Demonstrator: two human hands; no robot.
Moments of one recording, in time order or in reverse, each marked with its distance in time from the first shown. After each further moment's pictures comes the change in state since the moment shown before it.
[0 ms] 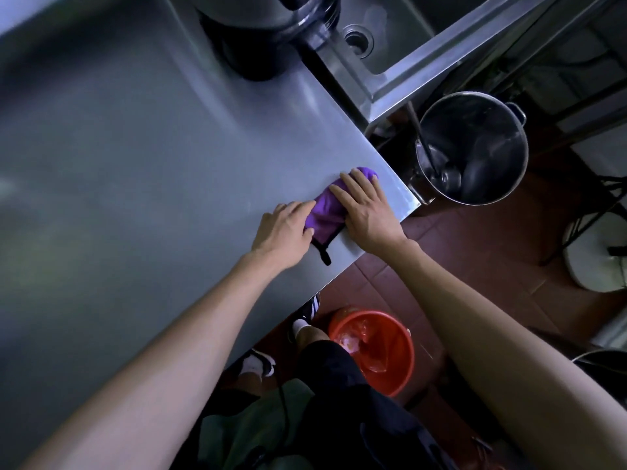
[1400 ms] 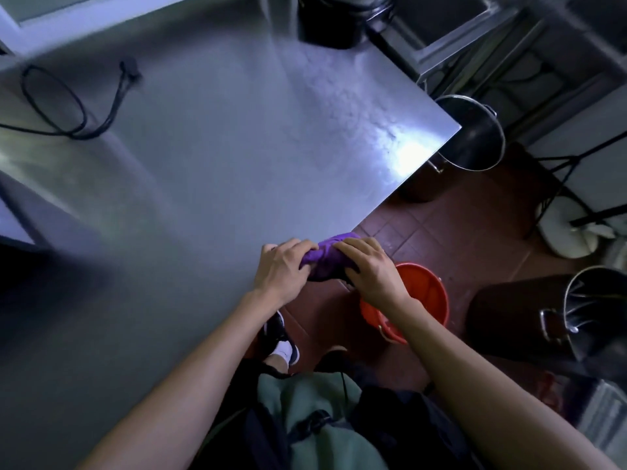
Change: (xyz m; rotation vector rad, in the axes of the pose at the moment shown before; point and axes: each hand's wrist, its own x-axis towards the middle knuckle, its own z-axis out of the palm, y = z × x) left_hand -0.371 -0.221 0.045 -0.155 0.251 0.213; right_hand -0.240 -0.397 0.100 0.184 0.275 0.058
